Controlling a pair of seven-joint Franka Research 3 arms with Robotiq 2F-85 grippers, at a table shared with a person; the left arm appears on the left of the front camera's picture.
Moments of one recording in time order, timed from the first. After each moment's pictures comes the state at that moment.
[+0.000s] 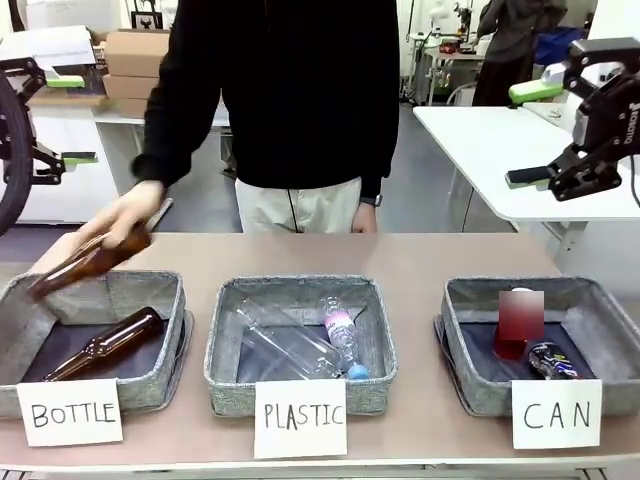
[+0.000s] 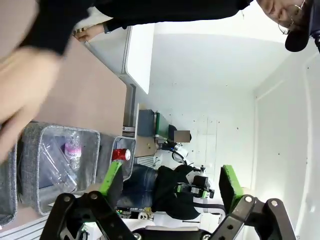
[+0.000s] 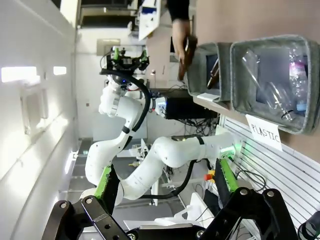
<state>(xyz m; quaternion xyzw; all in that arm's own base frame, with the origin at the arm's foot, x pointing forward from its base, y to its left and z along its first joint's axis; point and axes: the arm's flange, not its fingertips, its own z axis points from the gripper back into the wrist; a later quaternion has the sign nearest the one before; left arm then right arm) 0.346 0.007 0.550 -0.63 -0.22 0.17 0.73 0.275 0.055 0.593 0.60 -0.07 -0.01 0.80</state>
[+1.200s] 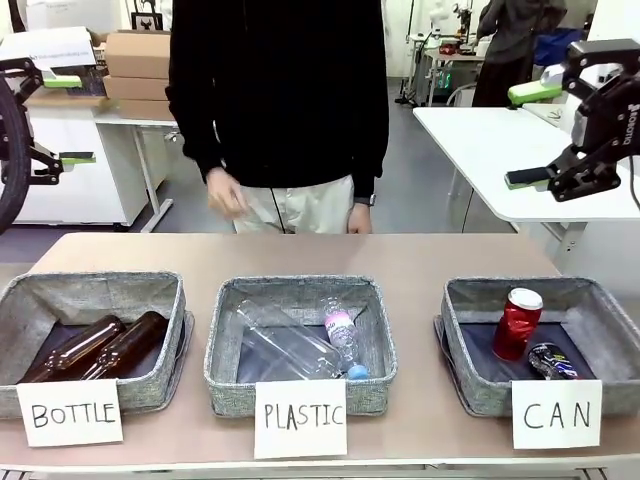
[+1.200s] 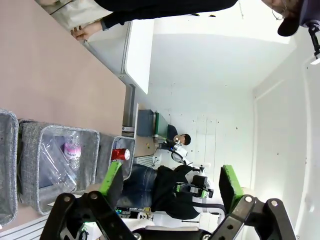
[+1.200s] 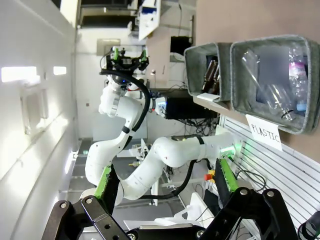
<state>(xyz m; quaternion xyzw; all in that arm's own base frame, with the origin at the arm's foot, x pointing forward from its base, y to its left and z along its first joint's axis) 0.346 0.010 0.551 -0.63 -0.22 0.17 0.72 0.275 0.055 0.593 0.60 -0.07 -0.01 0.80</state>
